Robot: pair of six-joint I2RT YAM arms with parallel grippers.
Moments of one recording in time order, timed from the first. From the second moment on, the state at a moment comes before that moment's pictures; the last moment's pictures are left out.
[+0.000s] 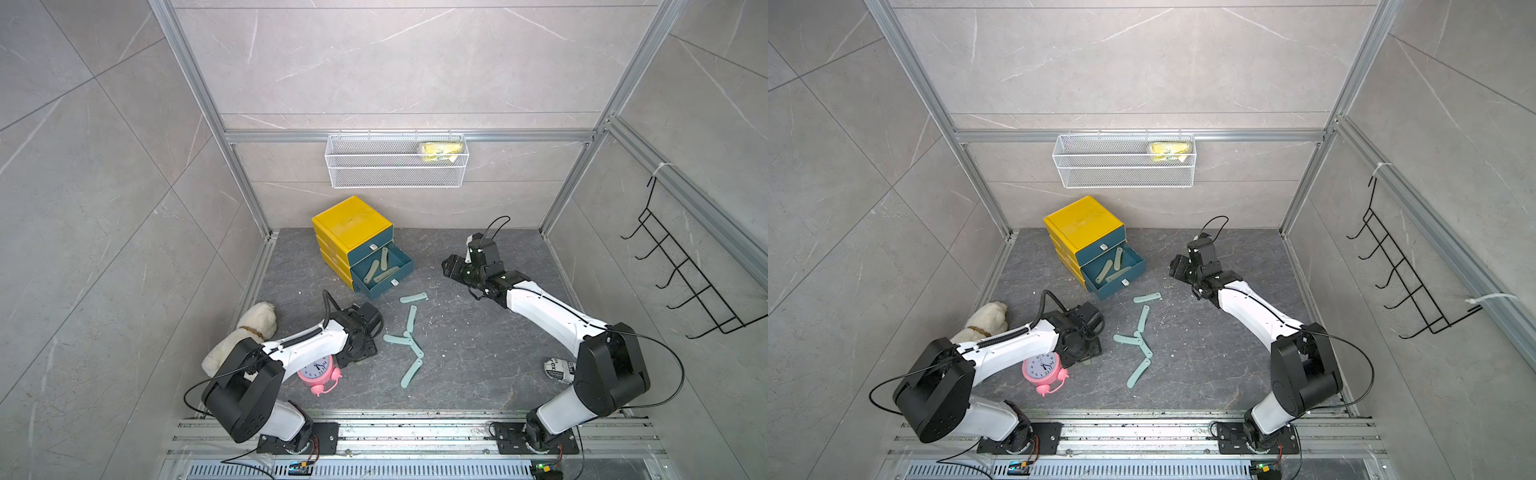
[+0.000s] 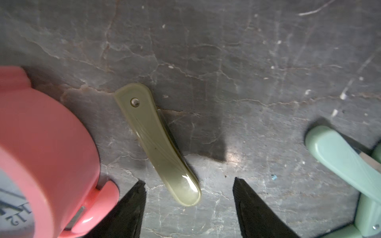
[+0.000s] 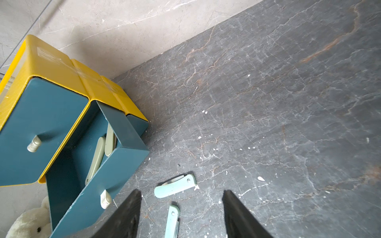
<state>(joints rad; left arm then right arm) -0.68 1.47 0.80 -0.77 -0.11 -1.03 0.40 1.58 1.17 -0.24 0.00 0.64</state>
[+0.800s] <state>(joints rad) -0.64 1.59 0.87 -0.78 -0.11 -0.90 0.37 1.57 1.14 -0.20 -0.03 0.66</state>
